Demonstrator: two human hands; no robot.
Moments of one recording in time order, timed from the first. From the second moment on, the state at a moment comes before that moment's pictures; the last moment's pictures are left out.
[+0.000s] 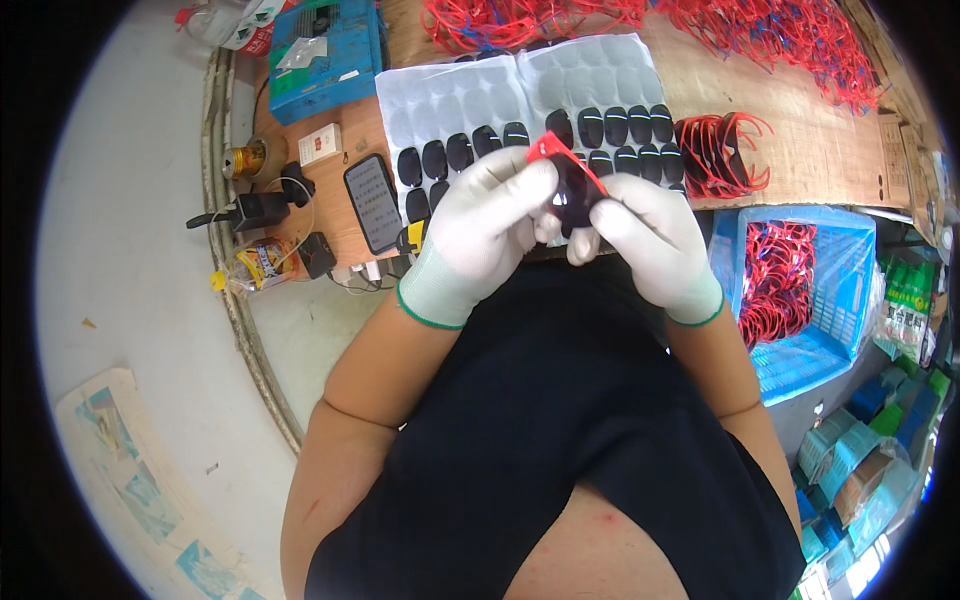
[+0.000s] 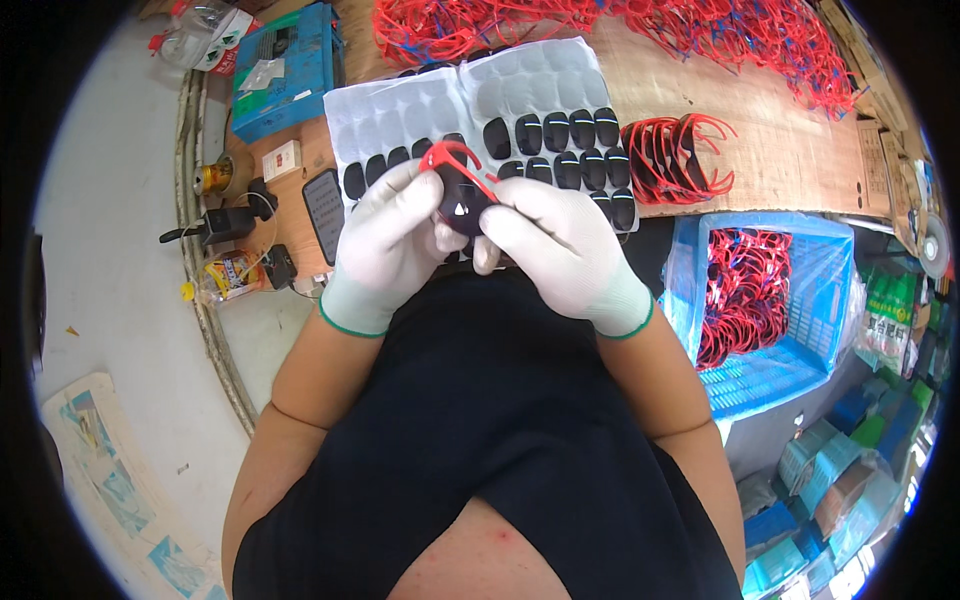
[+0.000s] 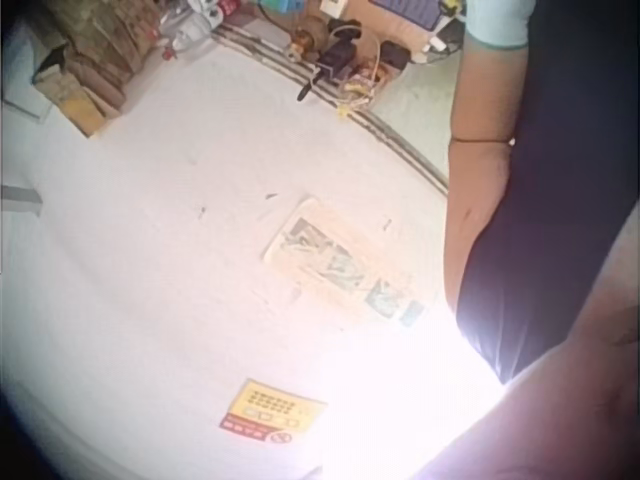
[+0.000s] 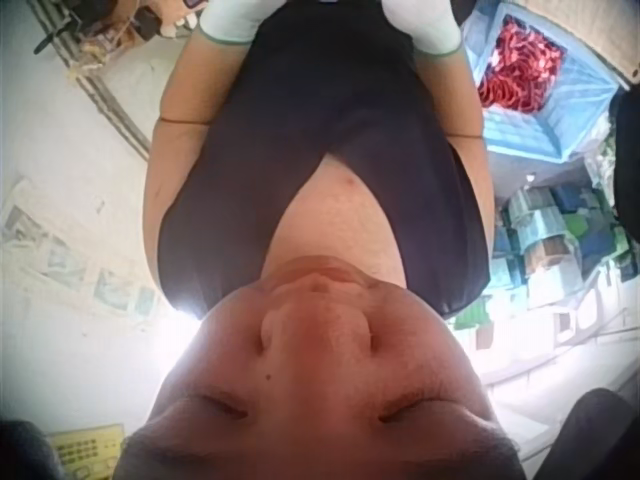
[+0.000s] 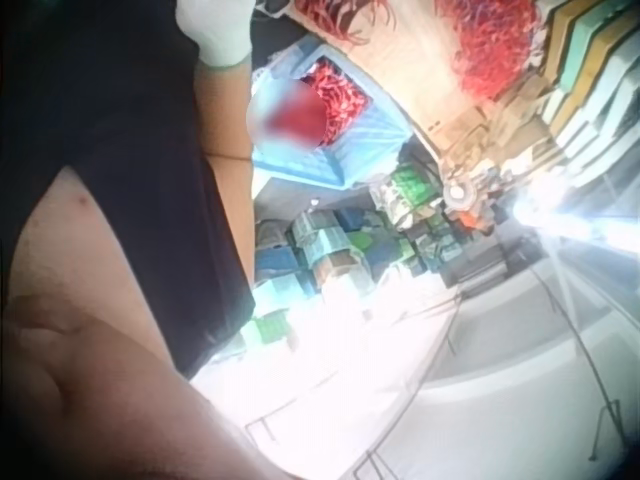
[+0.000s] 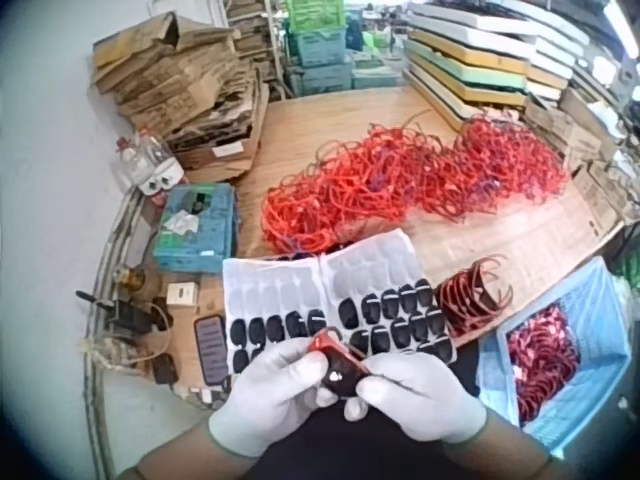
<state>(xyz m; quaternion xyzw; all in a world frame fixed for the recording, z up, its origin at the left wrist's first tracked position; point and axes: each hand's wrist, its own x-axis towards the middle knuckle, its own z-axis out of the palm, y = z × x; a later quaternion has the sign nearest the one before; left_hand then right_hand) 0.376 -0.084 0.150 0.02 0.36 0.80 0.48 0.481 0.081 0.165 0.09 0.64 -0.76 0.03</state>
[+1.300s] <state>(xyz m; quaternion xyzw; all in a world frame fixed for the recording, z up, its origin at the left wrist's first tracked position) 0.413 -0.109 0.171 0.13 0.53 0.74 0.38 0.496 0.079 0.187 0.03 0.79 -0.61 0.04</state>
